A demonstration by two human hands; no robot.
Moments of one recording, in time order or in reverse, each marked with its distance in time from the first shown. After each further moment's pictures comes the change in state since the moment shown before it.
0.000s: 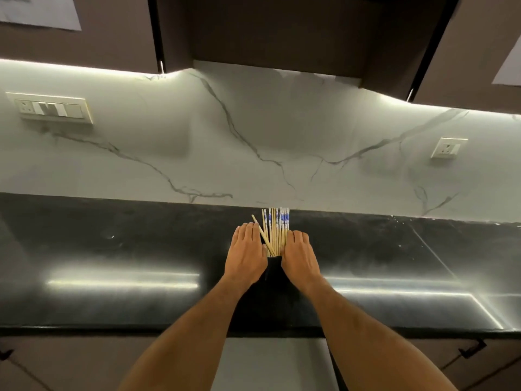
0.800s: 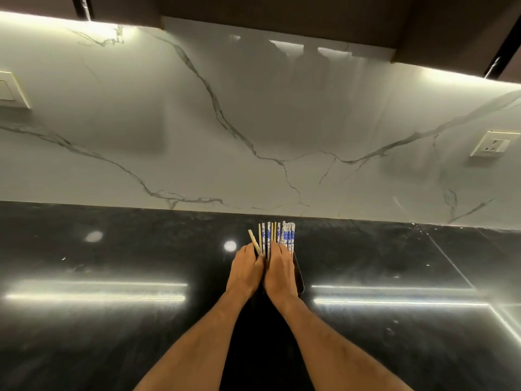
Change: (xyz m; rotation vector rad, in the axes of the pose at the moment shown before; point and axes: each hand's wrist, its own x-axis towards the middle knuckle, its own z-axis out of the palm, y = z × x) left_hand 0.111 -0.031 0.133 -0.710 -0.177 -0.301; right_hand 0.103 0.007 0.127 0.443 0.129 0.167
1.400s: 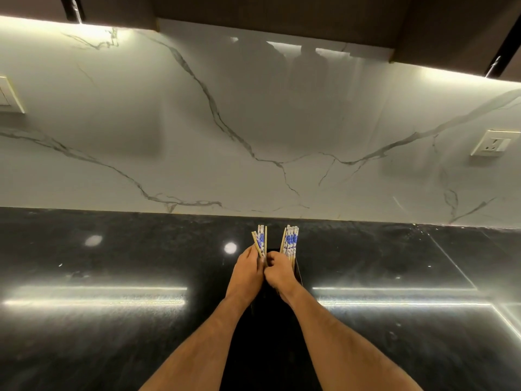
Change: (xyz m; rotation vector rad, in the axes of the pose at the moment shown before) left_hand 0.003 -0.007 0.006 0.050 0.011 0.070; right_hand 0.029 0.005 0.003 0.323 -0.361 0.421
